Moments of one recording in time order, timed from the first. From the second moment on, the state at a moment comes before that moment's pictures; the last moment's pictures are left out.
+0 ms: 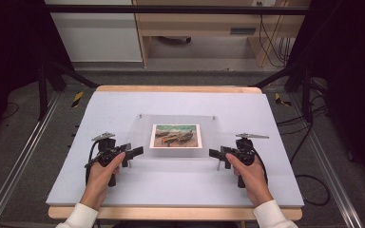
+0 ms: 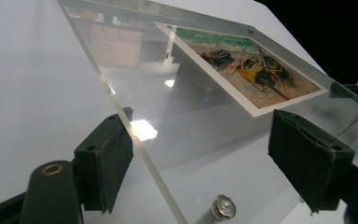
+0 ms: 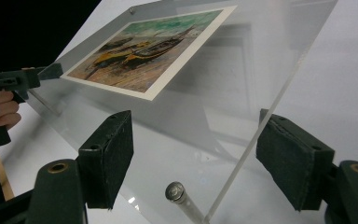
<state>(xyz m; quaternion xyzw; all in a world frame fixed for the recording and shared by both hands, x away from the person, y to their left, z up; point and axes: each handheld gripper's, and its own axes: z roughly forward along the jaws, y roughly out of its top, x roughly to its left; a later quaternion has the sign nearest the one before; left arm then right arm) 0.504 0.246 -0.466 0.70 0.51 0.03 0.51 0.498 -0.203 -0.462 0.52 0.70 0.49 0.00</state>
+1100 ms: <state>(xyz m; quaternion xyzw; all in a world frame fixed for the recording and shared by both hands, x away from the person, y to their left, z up) 0.507 0.241 -0.462 0.70 0.50 0.05 0.50 0.505 -0.203 -0.458 0.51 0.71 0.49 0.02</state>
